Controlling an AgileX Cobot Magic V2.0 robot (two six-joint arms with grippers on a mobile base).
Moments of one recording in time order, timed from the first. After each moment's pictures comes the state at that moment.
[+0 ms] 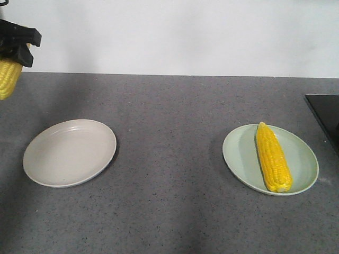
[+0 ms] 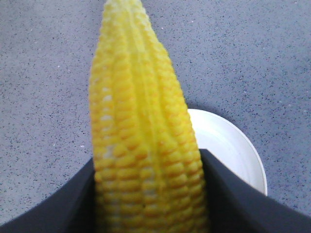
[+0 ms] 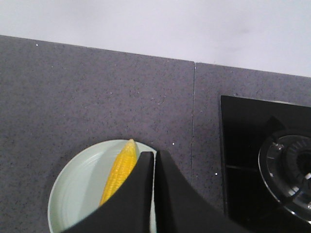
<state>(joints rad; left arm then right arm) -0.05 1.67 -1.88 -0.03 1.27 -0.02 0.06 1.05 -1.23 -0.06 0.83 -0.02</state>
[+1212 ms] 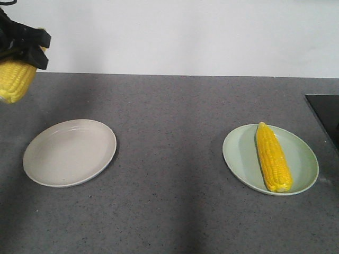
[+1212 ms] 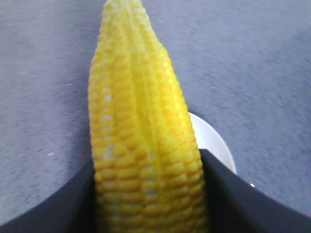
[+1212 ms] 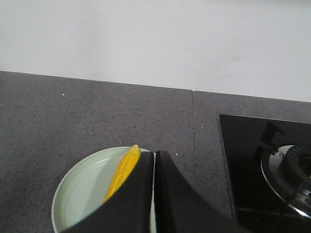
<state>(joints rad) -0.06 1.67 -1.86 -0.16 1.26 0.08 0.06 0.63 -0.75 -0.07 0.49 0.00</state>
